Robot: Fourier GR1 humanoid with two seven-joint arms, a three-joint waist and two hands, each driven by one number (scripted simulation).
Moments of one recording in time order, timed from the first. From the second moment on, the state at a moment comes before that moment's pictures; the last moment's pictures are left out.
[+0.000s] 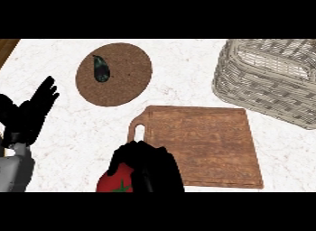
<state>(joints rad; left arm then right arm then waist) -0.20 0.27 0.15 -1.40 0.07 -0.05 0.23 -0.46 0.00 0.95 -1.83 0.86 -0.39 1.01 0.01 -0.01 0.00</state>
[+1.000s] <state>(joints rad) -0.21 0.27 0.16 -1.40 0.06 -0.05 0.23 -0.98 -0.01 0.43 -1.79 0.93 -0.13 1.15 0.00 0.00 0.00</state>
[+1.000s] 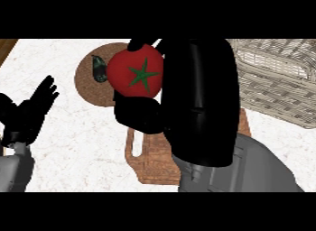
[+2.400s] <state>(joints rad) -0.18 0.25 0.16 -1.46 0.06 -0.07 0.26 -0.80 -0.29 -0.07 -1.45 0.82 -0.13 0.70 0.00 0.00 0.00</state>
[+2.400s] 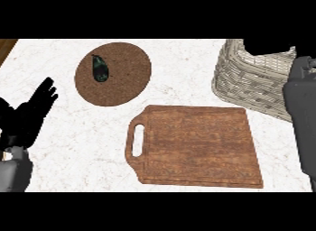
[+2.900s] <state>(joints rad) -0.20 0.24 0.17 -1.42 0.04 -0.06 0.23 -0.80 -0.30 -0.16 -1.24 0.83 -0.31 0.61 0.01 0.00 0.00</state>
